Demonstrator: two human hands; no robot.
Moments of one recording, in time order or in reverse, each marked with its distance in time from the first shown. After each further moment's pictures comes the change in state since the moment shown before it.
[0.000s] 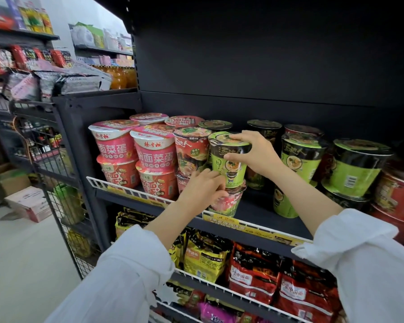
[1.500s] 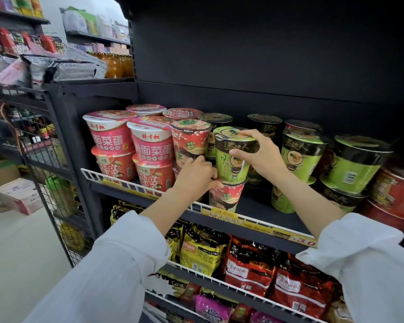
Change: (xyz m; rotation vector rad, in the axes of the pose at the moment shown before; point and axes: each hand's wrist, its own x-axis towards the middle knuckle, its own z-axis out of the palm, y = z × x) left_hand 0.010 -0.012 -0.008 0.192 -0.106 -0.087; right_hand -0.005 0.023 0.013 0.135 0.108 0.056
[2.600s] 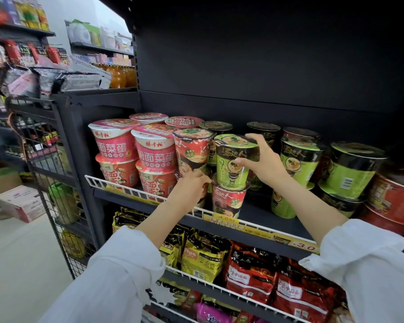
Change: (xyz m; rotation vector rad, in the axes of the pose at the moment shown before) left_hand -0.023 -0.011 0.006 -0.289 -0.057 -0.120; right_hand -0.011 -0.011 -0.008 -0.022 -0.048 0.055
